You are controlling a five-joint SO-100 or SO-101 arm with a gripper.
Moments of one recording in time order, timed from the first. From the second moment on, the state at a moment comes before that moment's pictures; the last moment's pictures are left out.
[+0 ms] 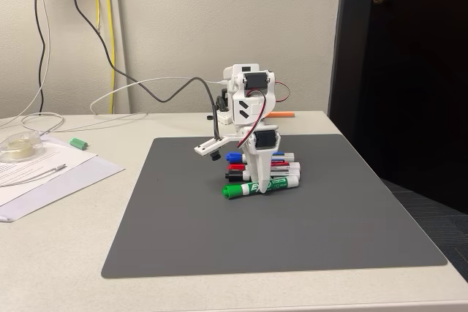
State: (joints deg) arm -7.3 18.5 0.7 91.0 -12.0
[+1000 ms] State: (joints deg) arm -7.0 17.3 -5.6 95.2 -10.4
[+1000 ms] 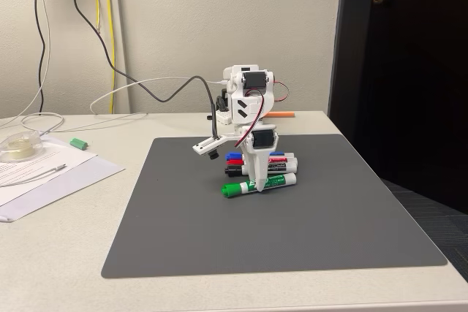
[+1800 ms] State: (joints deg) arm -9.1 60.5 19.4 100.2 -0.6
